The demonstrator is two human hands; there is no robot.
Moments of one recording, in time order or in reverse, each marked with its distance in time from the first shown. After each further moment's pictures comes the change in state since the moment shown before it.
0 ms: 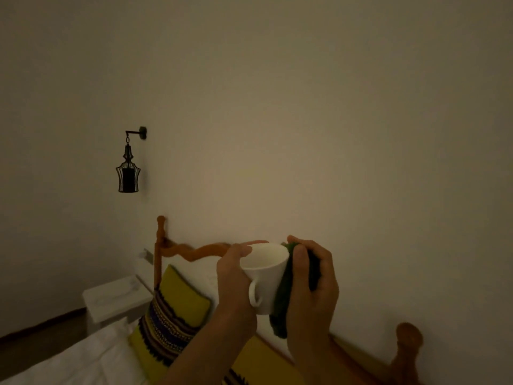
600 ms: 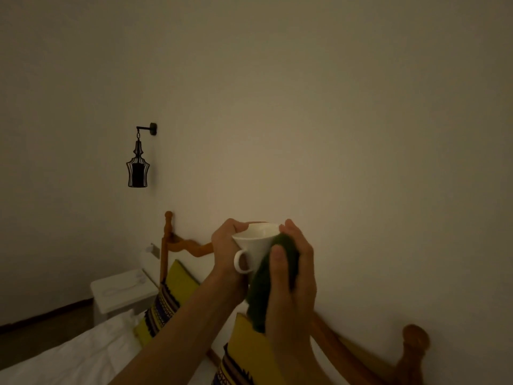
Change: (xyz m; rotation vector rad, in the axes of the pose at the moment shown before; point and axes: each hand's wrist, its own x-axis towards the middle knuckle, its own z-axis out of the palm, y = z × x) left_hand 0.015 0.043 -0.008 -0.028 -0.080 -0.101; right_hand -0.027 -0.013 0.033 0.002 -0.162 -0.063
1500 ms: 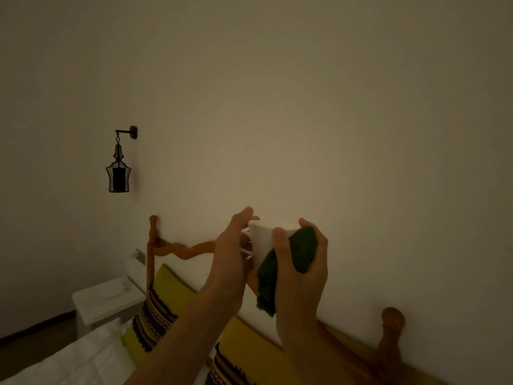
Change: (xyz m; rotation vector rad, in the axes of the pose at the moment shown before) left_hand -0.017 -0.015 0.003 0.243 -0.073 0.123; right_hand 0.011 -0.022 -0.020 -0.039 0.228 0.169
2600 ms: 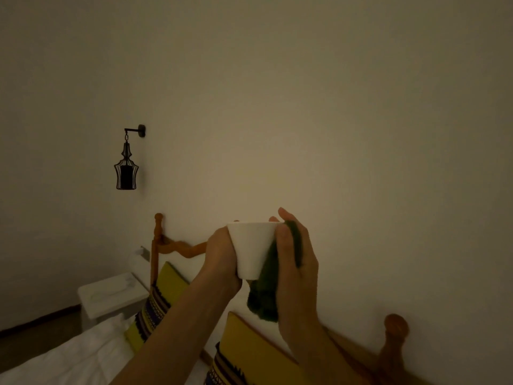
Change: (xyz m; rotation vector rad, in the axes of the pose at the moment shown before) left_hand 0.013 0.008 -0.008 -0.091 0.053 -0.285; right_hand 0.004 -0.005 0.001 0.024 -0.323 0.018
